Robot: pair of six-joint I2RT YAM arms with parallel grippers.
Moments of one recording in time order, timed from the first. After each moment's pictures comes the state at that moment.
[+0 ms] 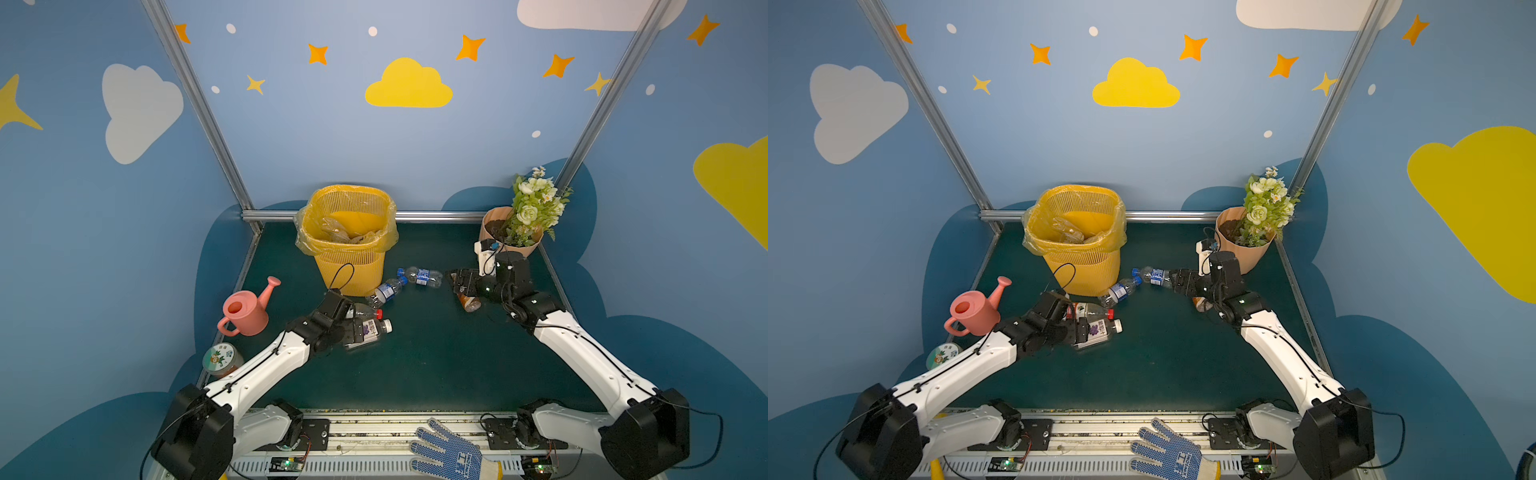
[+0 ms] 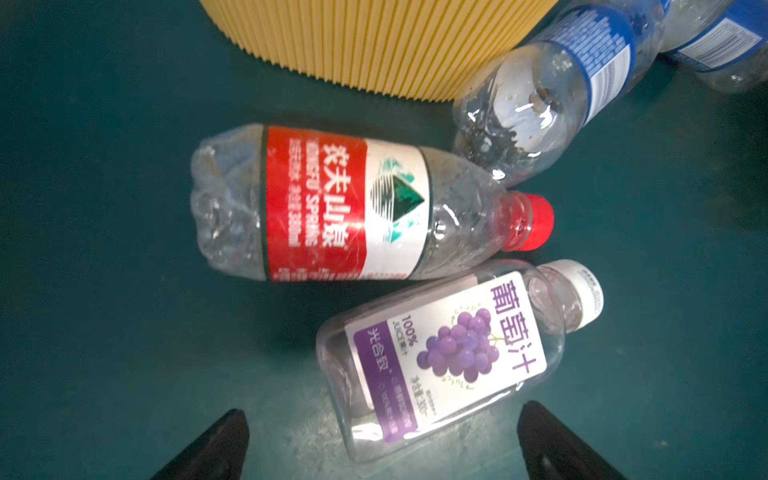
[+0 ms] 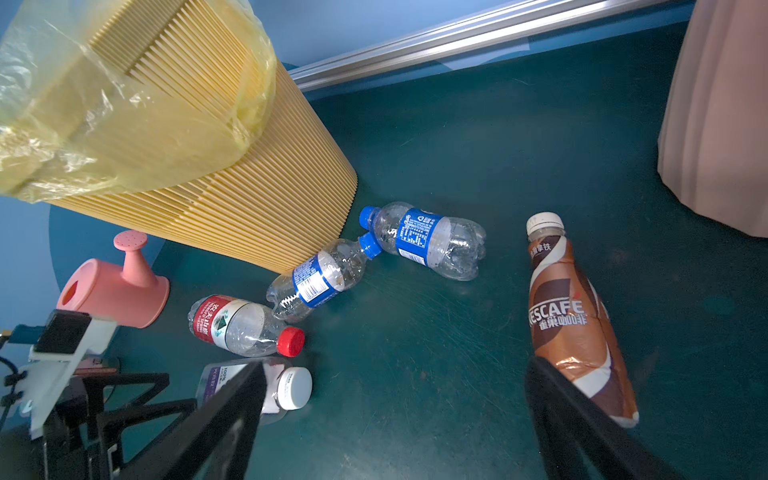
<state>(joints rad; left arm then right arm) -0.51 1.20 0.71 -0.56 -0.10 -0.54 0.41 1.19 0.94 -0.30 -0.17 0.39</state>
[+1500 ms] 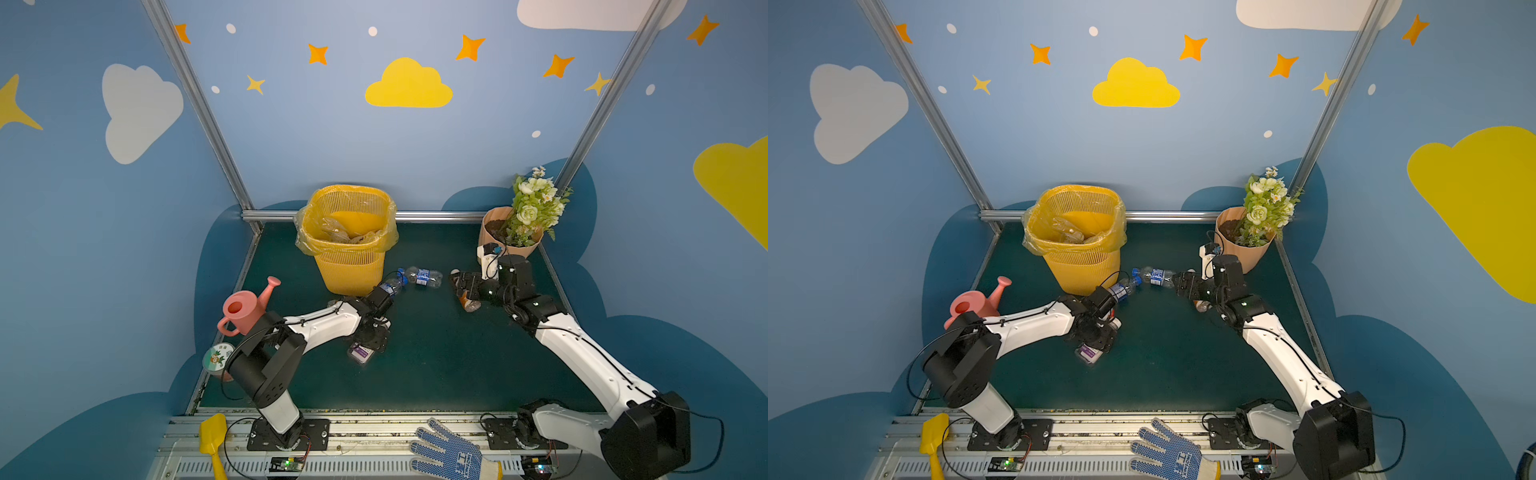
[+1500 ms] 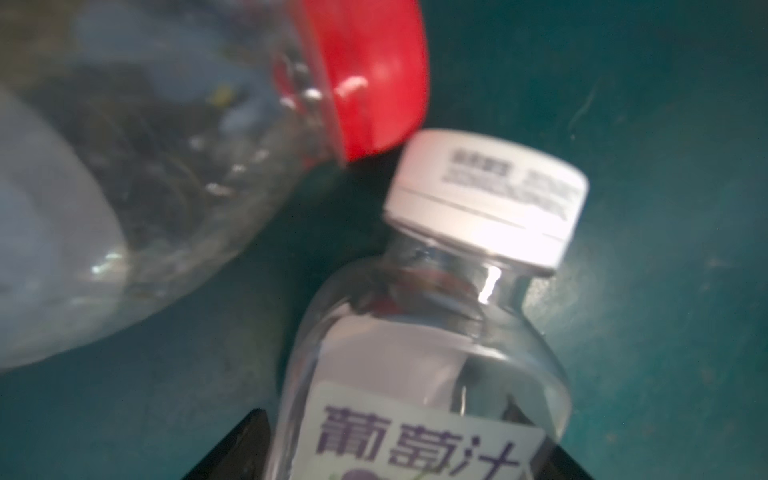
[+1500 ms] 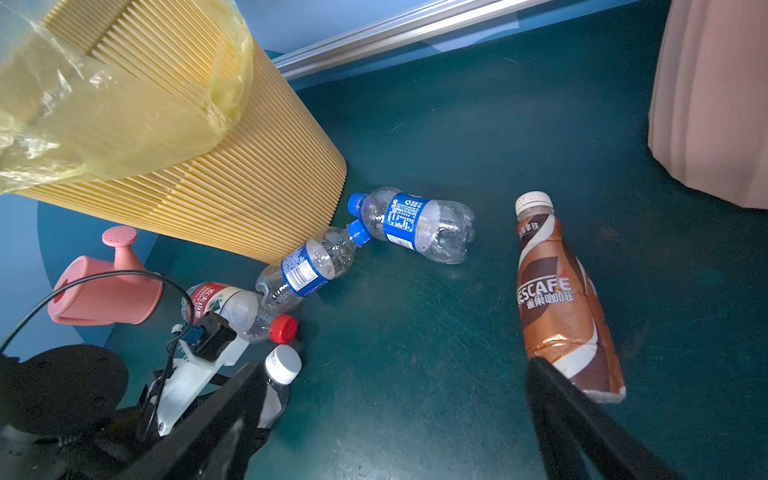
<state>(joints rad) -0.70 1.68 0.99 -0.70 -0.04 -0.37 0.38 1.18 0.91 -0.31 -0.19 0.39</state>
